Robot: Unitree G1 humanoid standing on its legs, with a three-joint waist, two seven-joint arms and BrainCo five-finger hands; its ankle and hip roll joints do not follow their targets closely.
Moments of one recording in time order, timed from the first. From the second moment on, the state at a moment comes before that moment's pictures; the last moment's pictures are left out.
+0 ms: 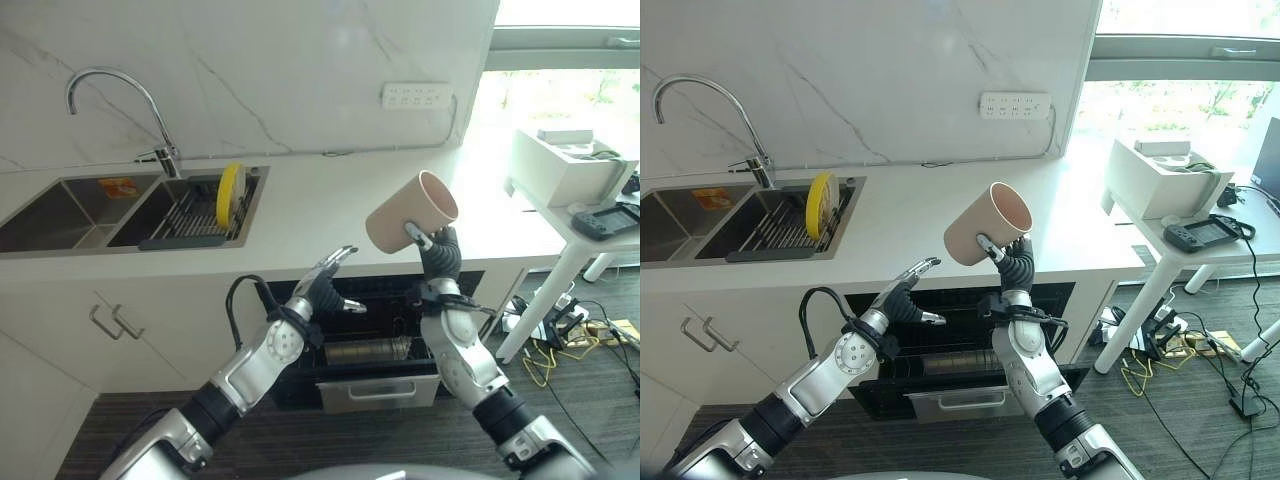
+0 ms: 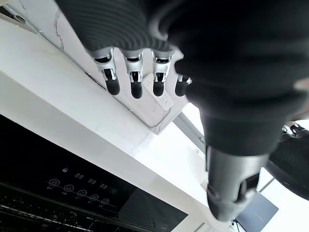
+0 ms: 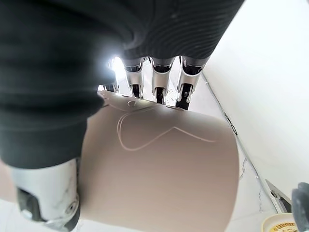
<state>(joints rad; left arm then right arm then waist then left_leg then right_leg) -0.26 0.47 -0.63 0.06 0.22 0.08 0.19 -0.27 -0.23 0.46 0.16 0.65 -0.43 -0.40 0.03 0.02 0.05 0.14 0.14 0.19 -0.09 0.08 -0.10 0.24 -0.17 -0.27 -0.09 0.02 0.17</state>
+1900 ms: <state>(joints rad) -0.42 0.67 -0.63 0.16 0.31 0.01 -0.05 -0.35 -0.45 0.31 0.13 0.69 -0.44 -0.12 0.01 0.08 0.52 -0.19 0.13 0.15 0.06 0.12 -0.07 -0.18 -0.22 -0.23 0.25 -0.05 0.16</state>
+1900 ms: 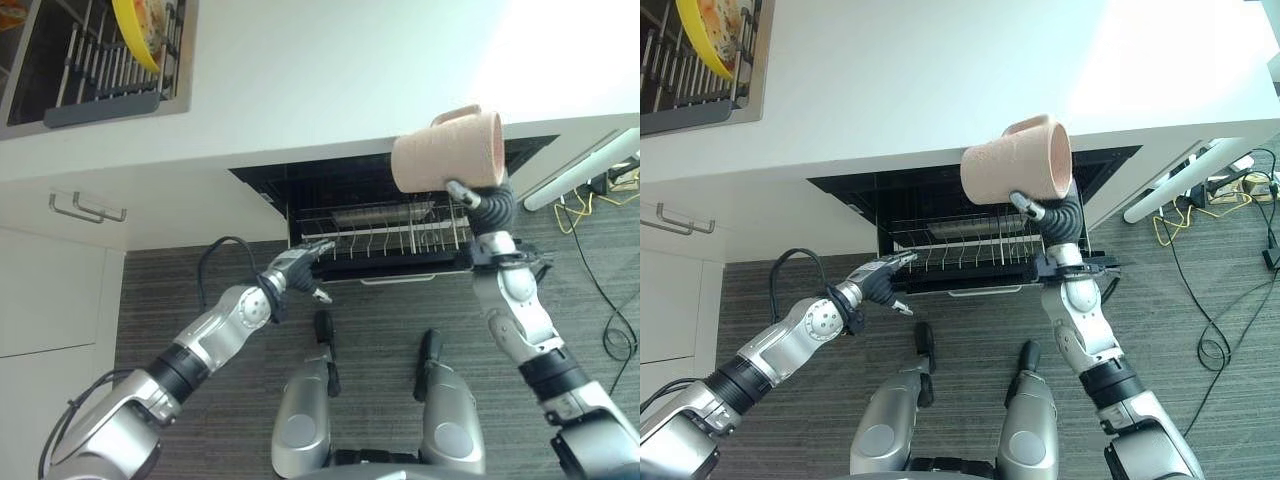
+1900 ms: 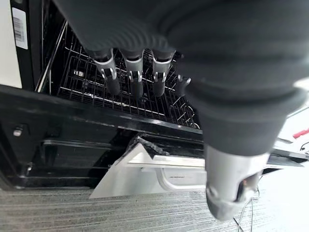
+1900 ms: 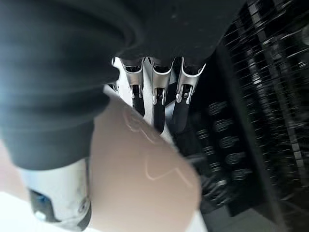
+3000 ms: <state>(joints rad) -0.52 0.50 -0.72 0.51 0.59 0.21 -0.25 -0.32 -0.35 0.37 0.23 0.69 -0.52 -0.26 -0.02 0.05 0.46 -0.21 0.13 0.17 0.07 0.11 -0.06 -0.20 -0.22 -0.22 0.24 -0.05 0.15</state>
